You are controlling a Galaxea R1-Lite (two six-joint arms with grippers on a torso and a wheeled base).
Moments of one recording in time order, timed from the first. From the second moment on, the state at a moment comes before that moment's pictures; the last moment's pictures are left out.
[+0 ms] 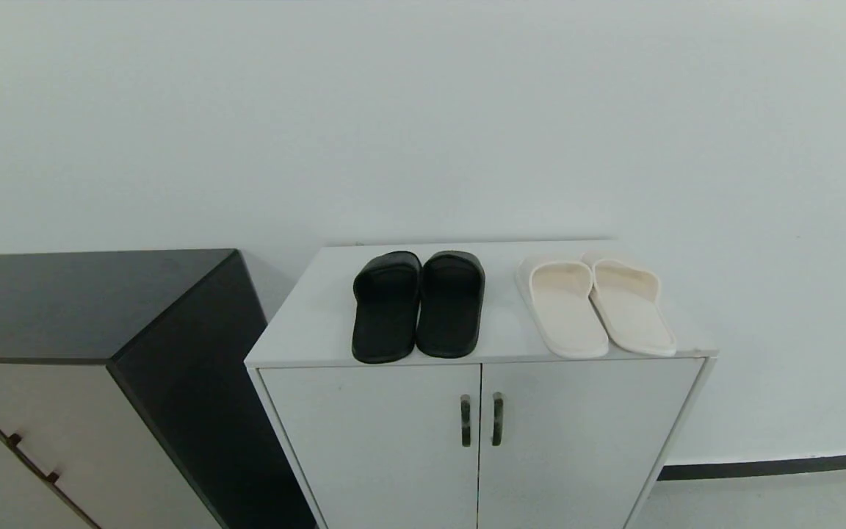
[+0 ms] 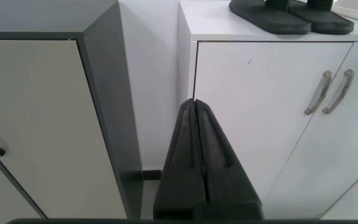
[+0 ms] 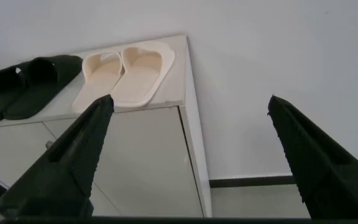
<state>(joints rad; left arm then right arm) 0.00 0.00 0.00 0.00 0.00 -0.02 0.12 0.67 -0.30 -0.32 -0.05 0.15</state>
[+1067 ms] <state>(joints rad) 0.00 0.00 0.00 0.00 0.00 -0.02 0.43 1.72 -0.91 -0.60 -0.18 0.18</state>
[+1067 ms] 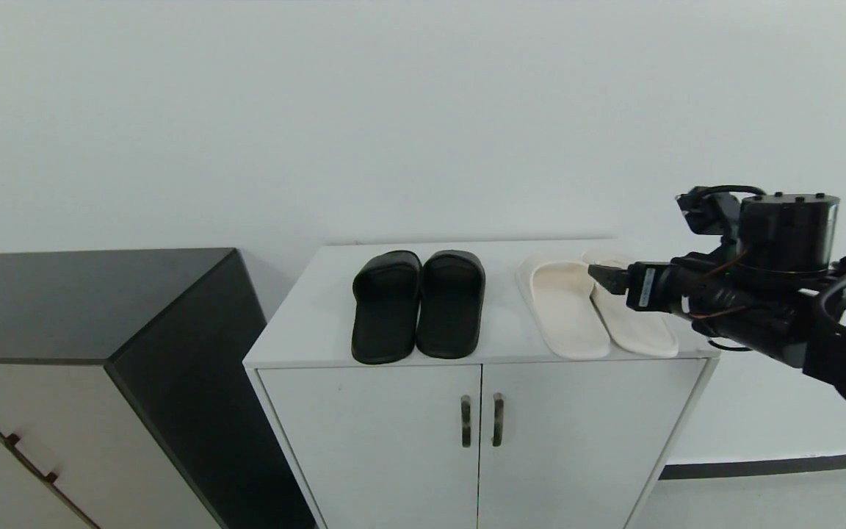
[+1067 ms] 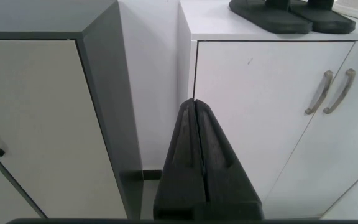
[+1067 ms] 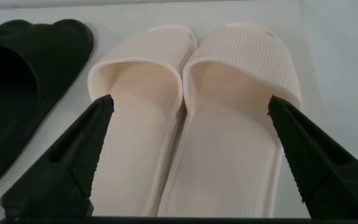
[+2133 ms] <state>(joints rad) 0.00 0.00 0.00 0.00 0.00 -0.02 0.43 2.07 -1.25 -0.59 -0.24 0.12</state>
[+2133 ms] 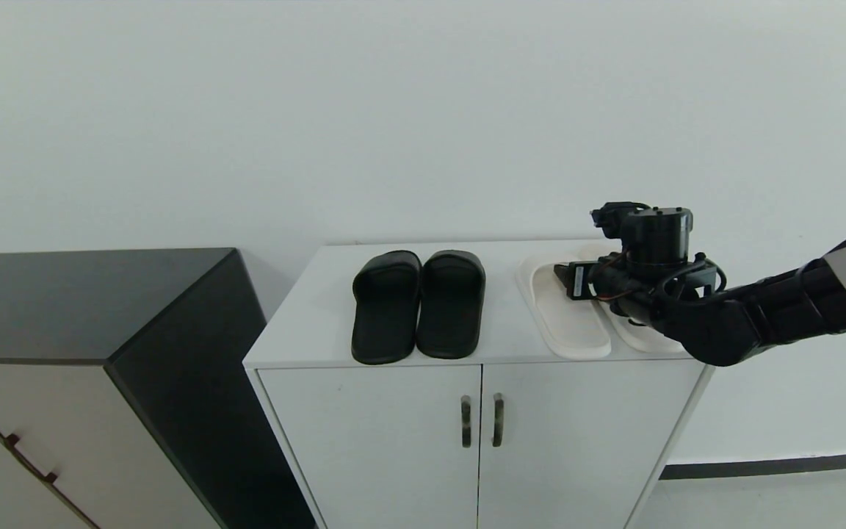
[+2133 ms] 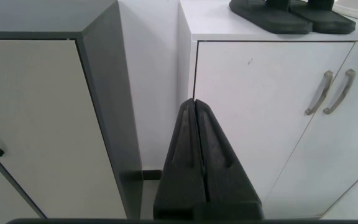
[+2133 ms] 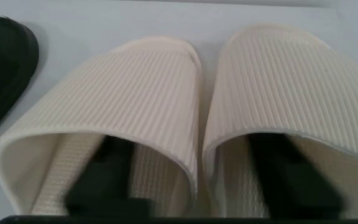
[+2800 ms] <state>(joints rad) 0.00 0.00 0.00 0.00 0.00 -0.02 0.47 1.96 -1.15 -0.59 -0.20 0.13</state>
